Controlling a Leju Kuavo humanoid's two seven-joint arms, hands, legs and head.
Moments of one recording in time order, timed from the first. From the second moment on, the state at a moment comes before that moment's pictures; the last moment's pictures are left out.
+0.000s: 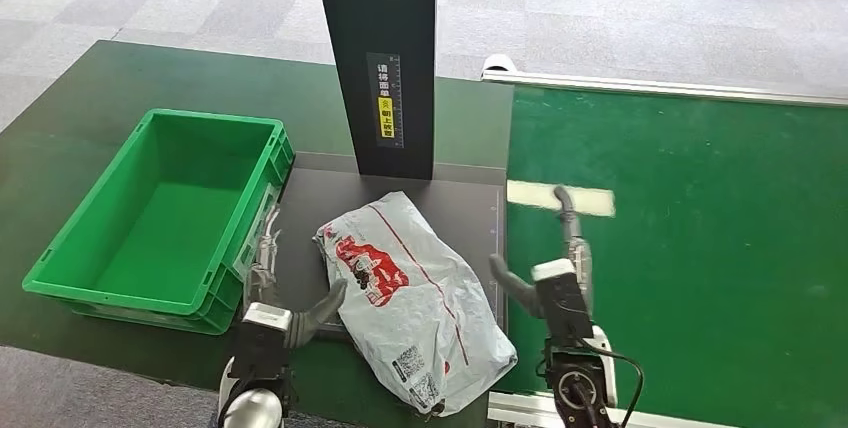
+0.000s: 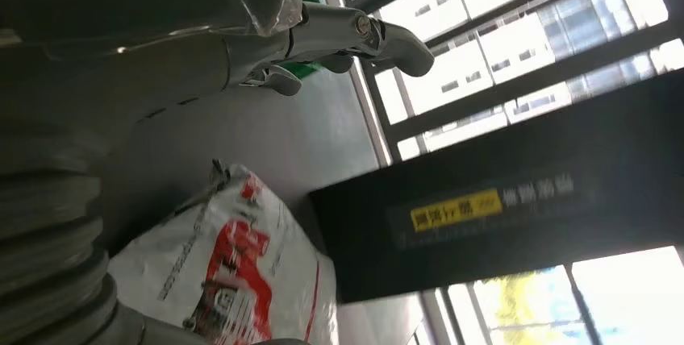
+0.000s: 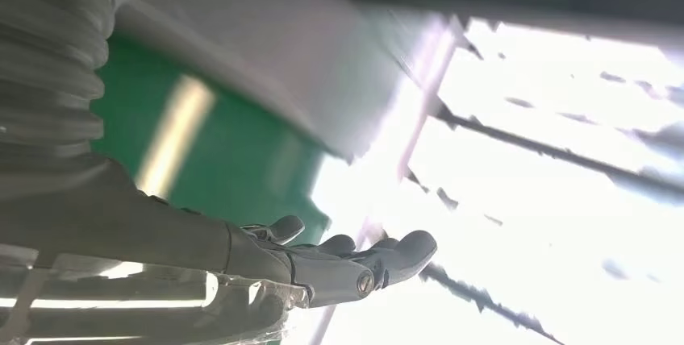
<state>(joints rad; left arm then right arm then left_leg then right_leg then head) -0.02 -0.20 -0.30 -1.37 -0.37 0.38 -0.59 -0.09 0.11 0.25 -1.38 0.35 -0.34 -0.38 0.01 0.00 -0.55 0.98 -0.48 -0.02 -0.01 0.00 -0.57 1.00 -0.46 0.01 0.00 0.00</state>
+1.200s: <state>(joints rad) -0.19 -0.22 -0.48 -1.11 -0.64 0.22 -0.43 0.03 0.13 0.14 -1.71 0.26 -0.42 -0.59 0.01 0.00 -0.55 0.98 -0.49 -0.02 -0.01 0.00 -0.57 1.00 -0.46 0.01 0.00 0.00</state>
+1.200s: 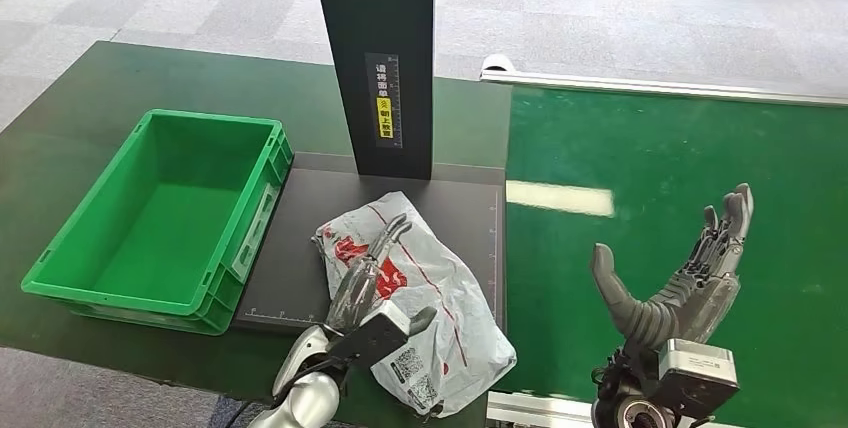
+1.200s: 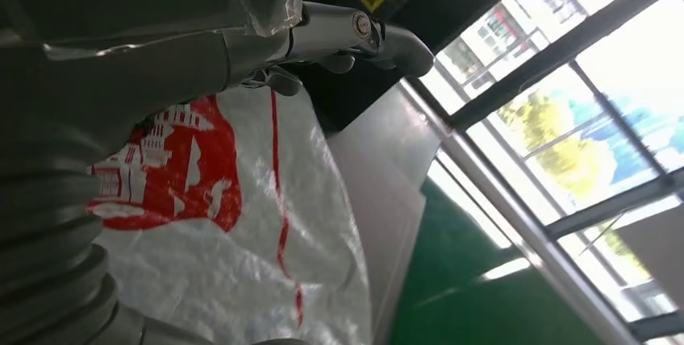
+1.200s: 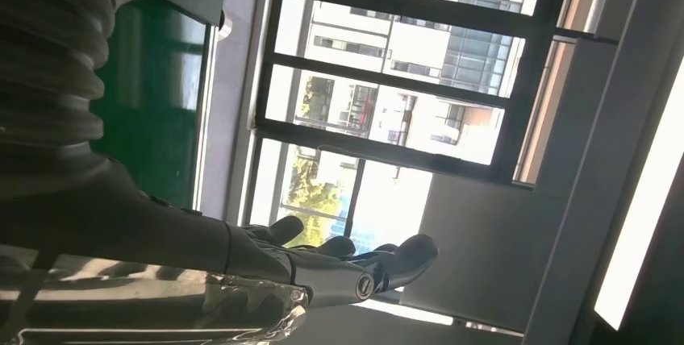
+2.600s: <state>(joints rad) -0.41 -0.27 -0.56 -0.71 -0.90 0.14 -0.26 0.00 0.16 0.12 -1.71 0.24 -0.38 -0.56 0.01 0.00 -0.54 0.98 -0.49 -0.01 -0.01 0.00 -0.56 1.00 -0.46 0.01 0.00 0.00</state>
